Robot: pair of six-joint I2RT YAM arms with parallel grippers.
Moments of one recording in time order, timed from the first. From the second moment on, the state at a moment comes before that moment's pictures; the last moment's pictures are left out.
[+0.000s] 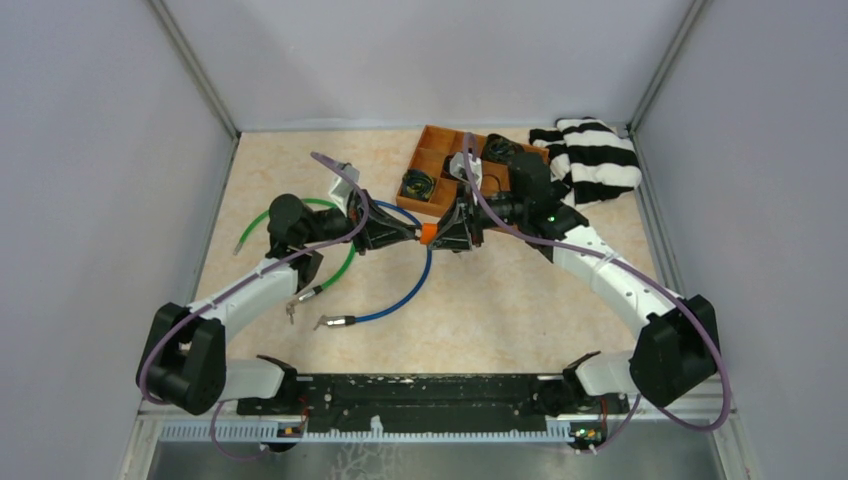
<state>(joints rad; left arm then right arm) -0.42 1.30 0.70 0.94 1.10 -0.61 0.51 1.32 1.06 -0.06 -1.07 0.02</state>
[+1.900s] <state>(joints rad) -0.44 1.34 0.69 0.94 1.06 -0.58 0.51 1.37 1.13 -0.19 -1.05 0.00</state>
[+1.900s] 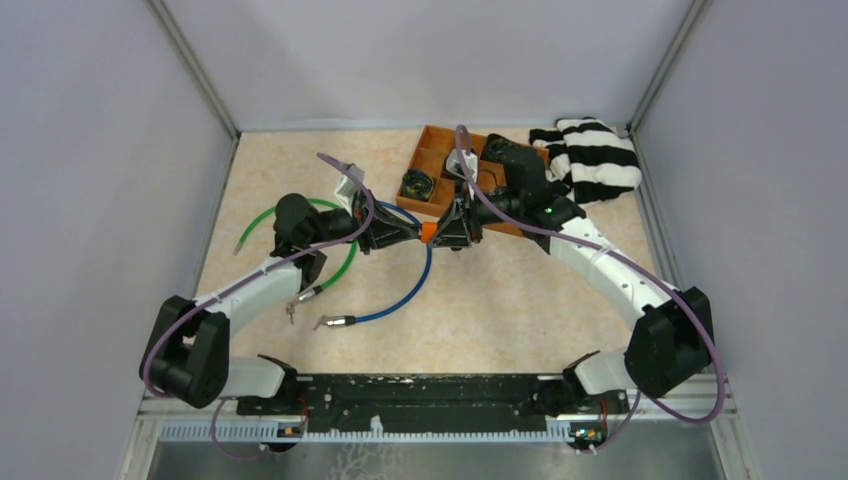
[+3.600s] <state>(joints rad) -0.45 1.37 0.69 0.90 1.08 -0.55 0.56 1.47 1.26 -0.48 -0.97 -0.08</state>
